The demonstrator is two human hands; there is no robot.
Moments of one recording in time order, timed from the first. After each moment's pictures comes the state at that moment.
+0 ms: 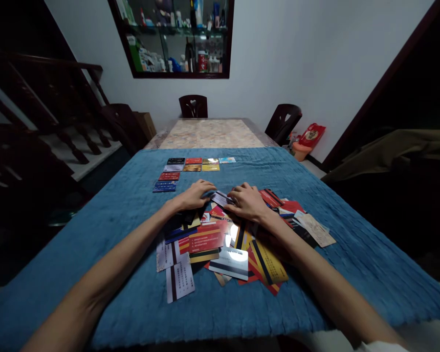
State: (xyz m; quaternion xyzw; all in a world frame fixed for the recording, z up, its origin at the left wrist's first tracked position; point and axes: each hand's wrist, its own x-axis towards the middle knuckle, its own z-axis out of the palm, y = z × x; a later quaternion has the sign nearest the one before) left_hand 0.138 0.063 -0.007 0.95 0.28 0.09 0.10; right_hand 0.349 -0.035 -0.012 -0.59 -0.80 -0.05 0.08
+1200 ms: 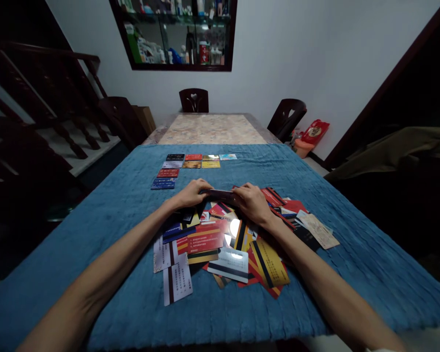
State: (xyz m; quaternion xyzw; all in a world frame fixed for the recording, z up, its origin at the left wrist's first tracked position) left_hand 0.136 0.069 -0.014 0.94 0.27 0.16 0.16; right_hand 0.363 -0.034 -0.035 -0.57 -0.78 -0.03 0.24
